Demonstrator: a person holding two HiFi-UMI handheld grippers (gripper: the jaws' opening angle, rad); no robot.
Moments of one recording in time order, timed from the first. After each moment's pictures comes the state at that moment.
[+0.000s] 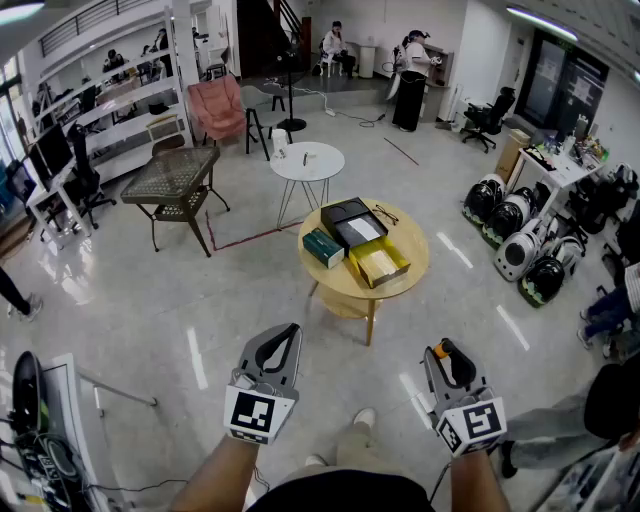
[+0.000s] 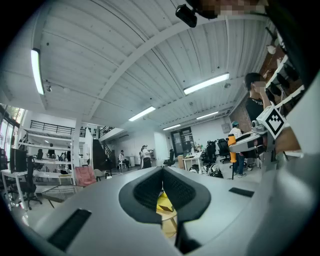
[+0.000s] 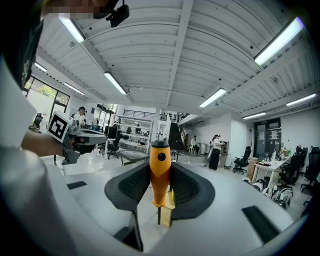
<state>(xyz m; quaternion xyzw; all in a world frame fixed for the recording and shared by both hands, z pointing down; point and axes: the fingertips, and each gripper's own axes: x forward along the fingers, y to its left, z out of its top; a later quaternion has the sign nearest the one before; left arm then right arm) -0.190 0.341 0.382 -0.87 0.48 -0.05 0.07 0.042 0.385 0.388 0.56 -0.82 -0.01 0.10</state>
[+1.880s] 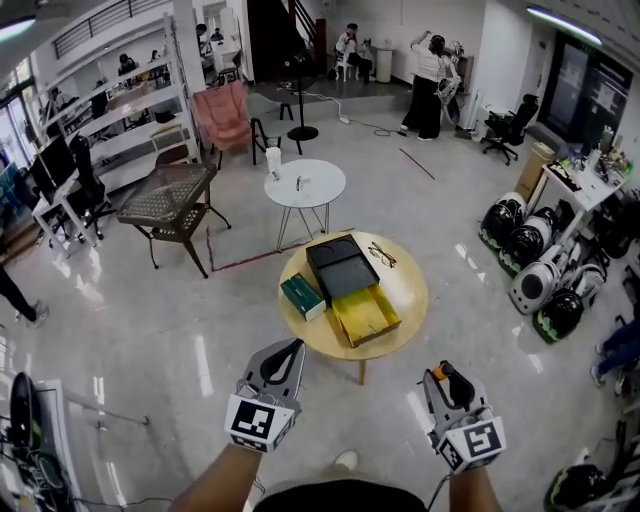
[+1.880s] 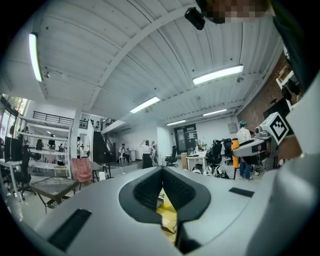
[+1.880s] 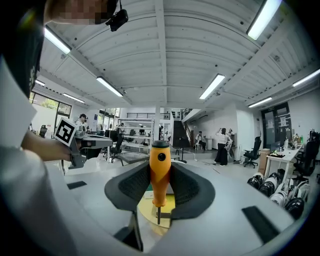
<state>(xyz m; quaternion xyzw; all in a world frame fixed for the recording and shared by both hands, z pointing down) -0.052 0.116 0.393 -0.87 0.49 -0.05 0.03 0.177 0.164 0.396 0.52 -0.85 0.02 0.09</state>
